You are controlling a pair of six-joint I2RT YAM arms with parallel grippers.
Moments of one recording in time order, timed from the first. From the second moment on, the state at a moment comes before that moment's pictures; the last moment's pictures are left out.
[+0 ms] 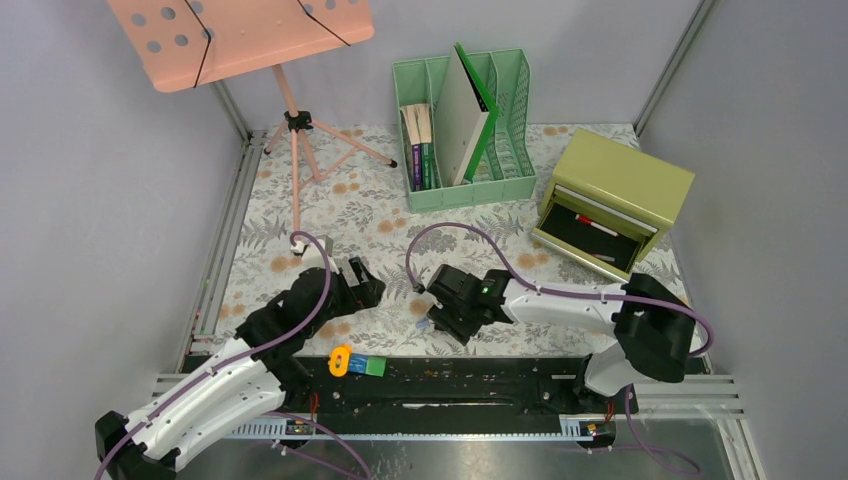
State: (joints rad) left arm -0.74 0.59 0.48 -0.48 -0.29 -0.82; right arm 1.10 1.51 0.92 -0.61 0.06 0.15
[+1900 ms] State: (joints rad) left arm -0.74 0.59 0.50 -0.53 -0.33 -0.85; right arm 1.02 1.41 0.95 -0.58 -0.12 0.21
